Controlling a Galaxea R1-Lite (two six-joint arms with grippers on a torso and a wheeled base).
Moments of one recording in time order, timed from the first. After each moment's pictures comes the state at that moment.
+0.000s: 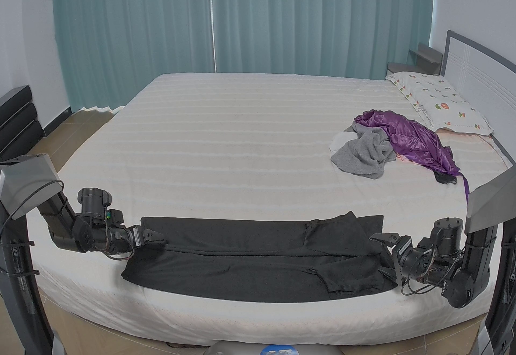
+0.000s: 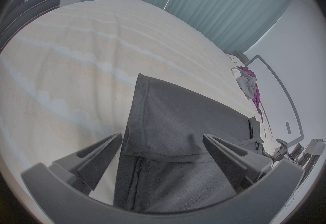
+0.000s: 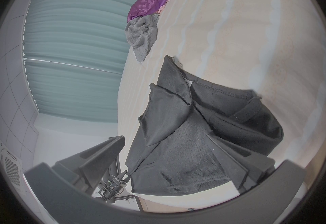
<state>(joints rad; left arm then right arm) 0.09 2.27 -0.80 -0.60 -0.40 -0.25 0.19 2.26 -0.16 -1.55 0.24 1.21</state>
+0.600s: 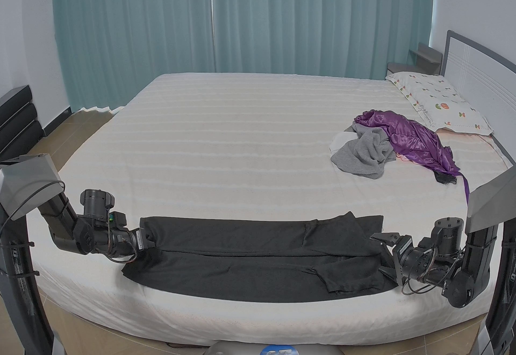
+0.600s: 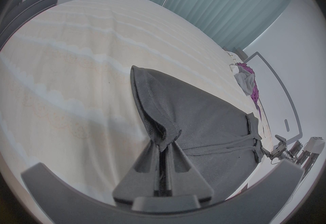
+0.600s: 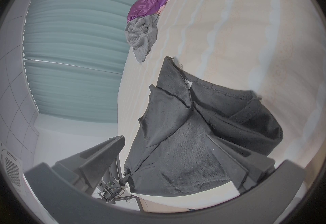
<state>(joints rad) 0.07 2.26 -0.78 -0.59 -0.40 -0.26 0.19 2.25 -0.16 -1.55 0.24 1.21</state>
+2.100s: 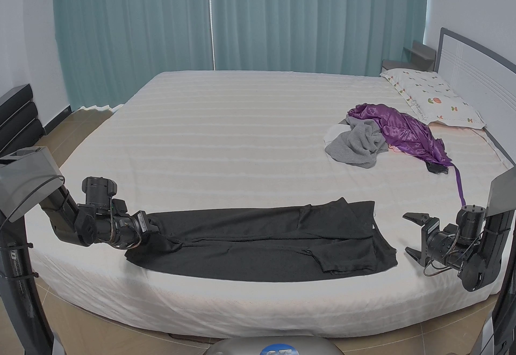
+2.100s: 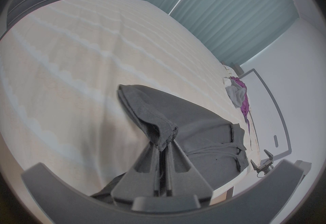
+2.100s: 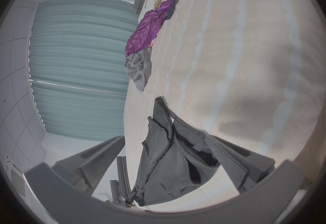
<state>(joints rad) 0.04 2.23 -0.84 -0.60 -0.40 -0.46 -0.07 2.25 -0.23 -1.55 0.34 1.21</state>
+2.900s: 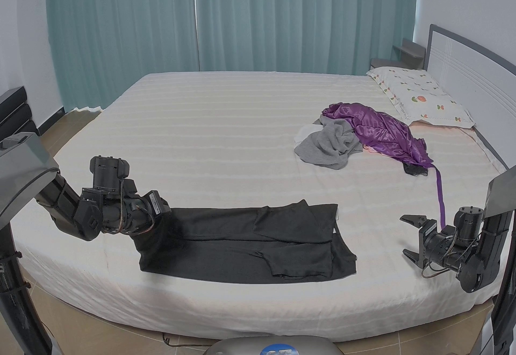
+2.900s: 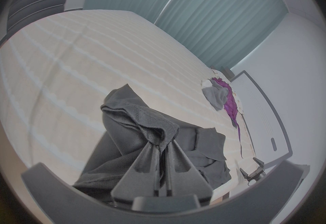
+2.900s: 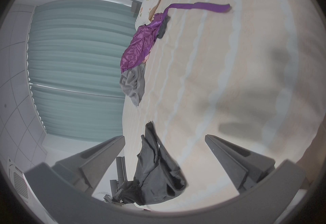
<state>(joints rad) -0.10 2.08 -0.85 -0.58 -0.27 -0.57 -0.06 2.26 -0.22 -1.55 0.34 1.21</state>
